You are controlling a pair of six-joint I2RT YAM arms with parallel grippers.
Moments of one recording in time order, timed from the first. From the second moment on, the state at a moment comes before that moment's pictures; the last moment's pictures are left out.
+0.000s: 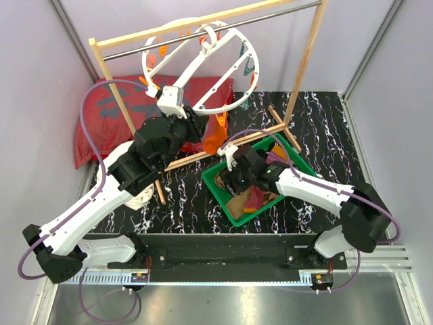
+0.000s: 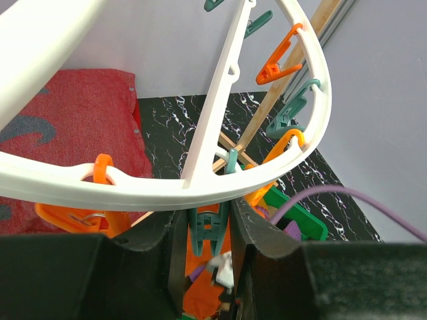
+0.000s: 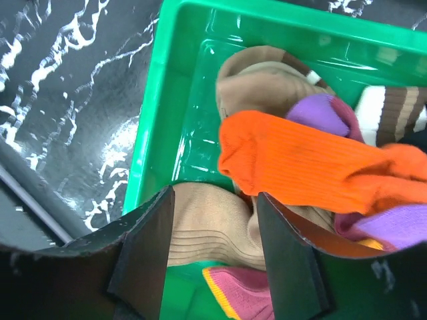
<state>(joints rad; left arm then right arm) -0.81 1.12 1.28 -0.22 -0.35 -0.35 0.81 1.48 0.98 -0.34 -0.09 0.11</state>
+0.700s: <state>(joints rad) -0.81 1.12 1.29 -0.22 -0.36 -0.36 0.98 1.69 0.97 -0.22 0.30 -0.03</state>
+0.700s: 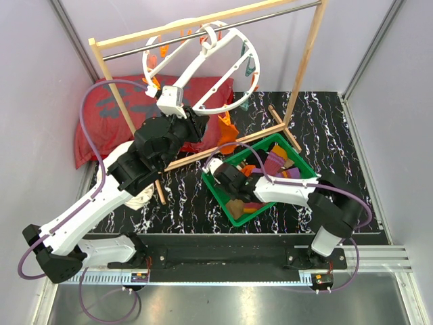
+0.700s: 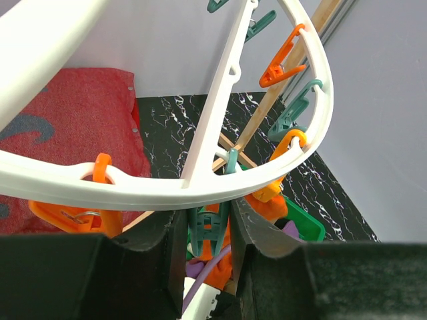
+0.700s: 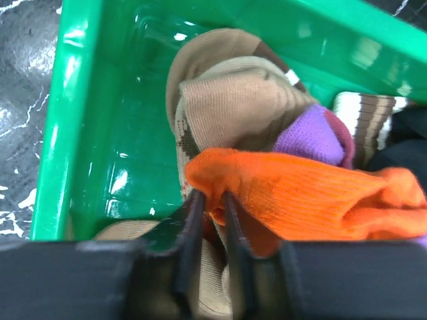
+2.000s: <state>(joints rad) -0.82 1.12 1.30 -0.23 -0.33 -0.46 0.98 1.20 1.22 -0.40 0.05 0.05</state>
